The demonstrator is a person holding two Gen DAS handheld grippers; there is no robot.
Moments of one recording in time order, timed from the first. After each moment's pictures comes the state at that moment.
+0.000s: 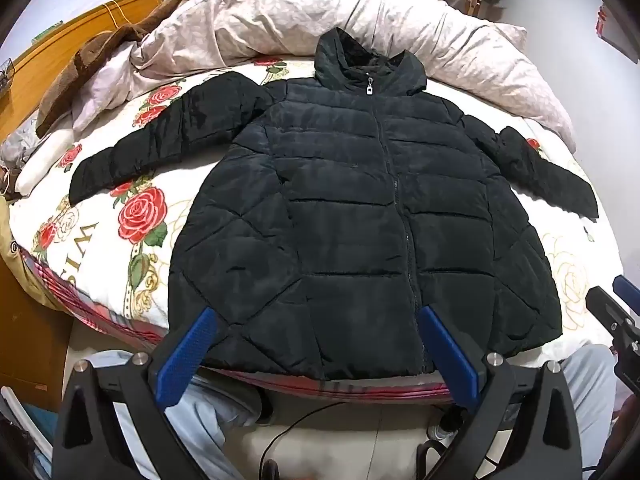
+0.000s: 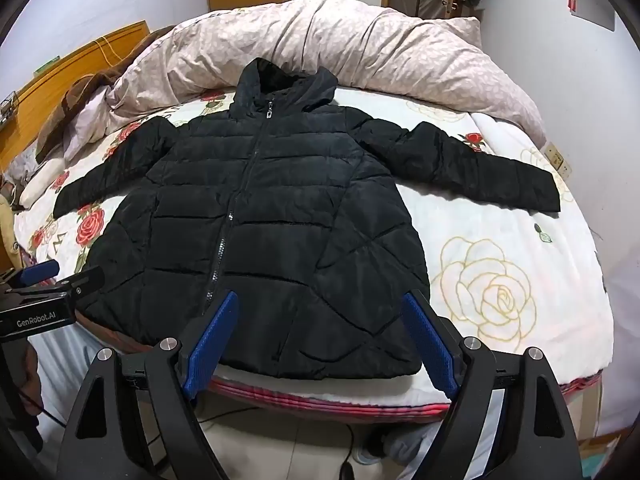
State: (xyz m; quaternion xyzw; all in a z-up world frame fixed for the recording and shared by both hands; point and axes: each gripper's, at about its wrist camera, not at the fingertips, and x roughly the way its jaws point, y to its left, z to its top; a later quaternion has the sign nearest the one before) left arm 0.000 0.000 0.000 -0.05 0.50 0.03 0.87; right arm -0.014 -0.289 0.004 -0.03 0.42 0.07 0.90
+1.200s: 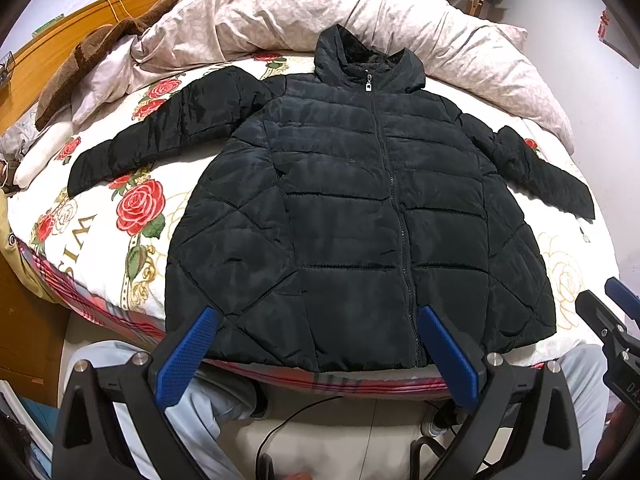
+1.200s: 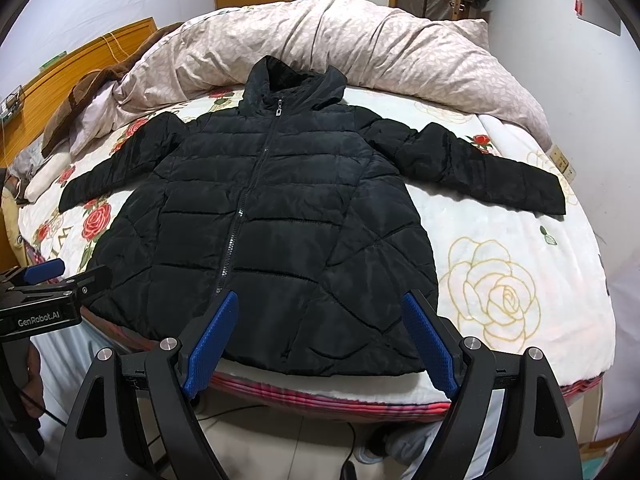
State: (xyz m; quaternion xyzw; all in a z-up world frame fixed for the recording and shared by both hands) left arm -0.005 0.000 0.000 -0.06 0.50 0.02 0.86; right arm -0.019 -0.281 0.000 -0.04 0.42 0.07 0.90
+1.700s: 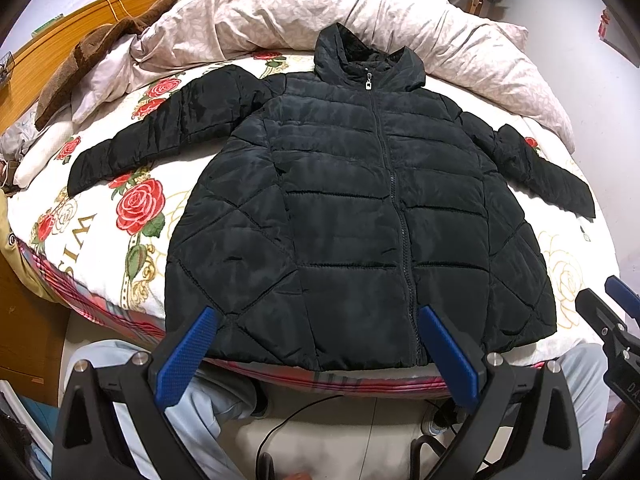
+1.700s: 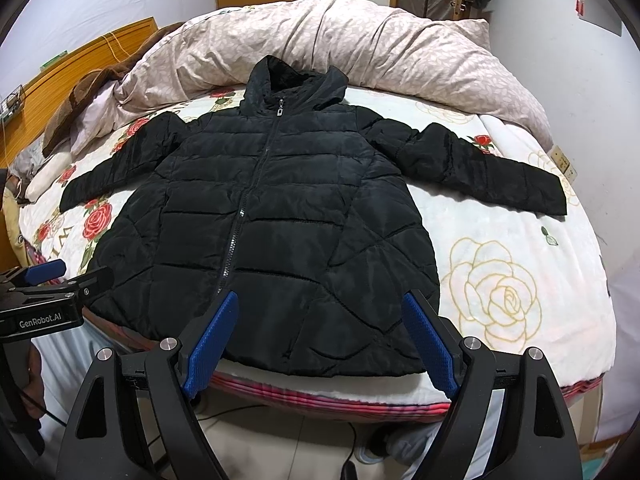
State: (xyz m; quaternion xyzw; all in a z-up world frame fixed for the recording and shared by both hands) left arm -0.005 0.000 0.000 -0.06 0.50 0.02 0.86; right arm -0.019 -0.280 0.001 -0.04 0.42 0.07 0.90
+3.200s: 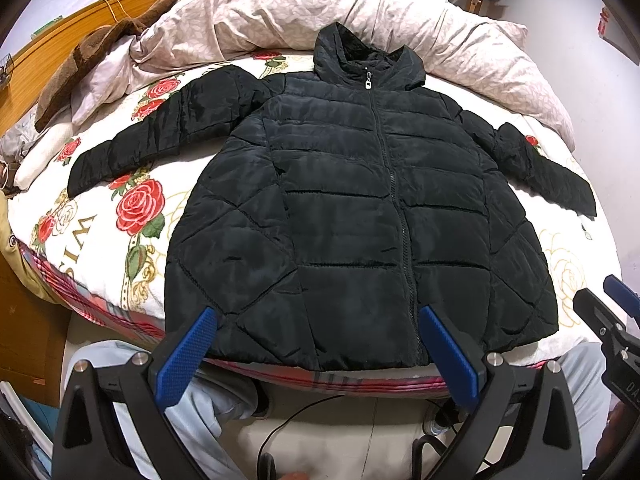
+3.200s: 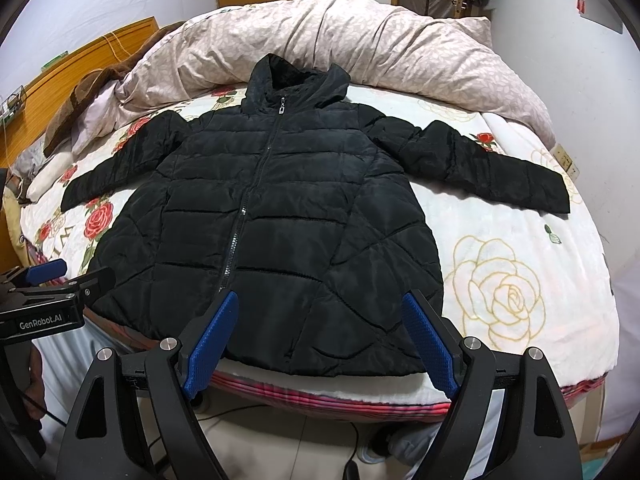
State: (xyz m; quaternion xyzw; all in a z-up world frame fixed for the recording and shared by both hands) left arm -0.007 -0.001 -0.002 -0.06 0.50 0.02 0.86; right arm -0.018 -0.276 -0.002 -0.04 0.43 0.08 0.90
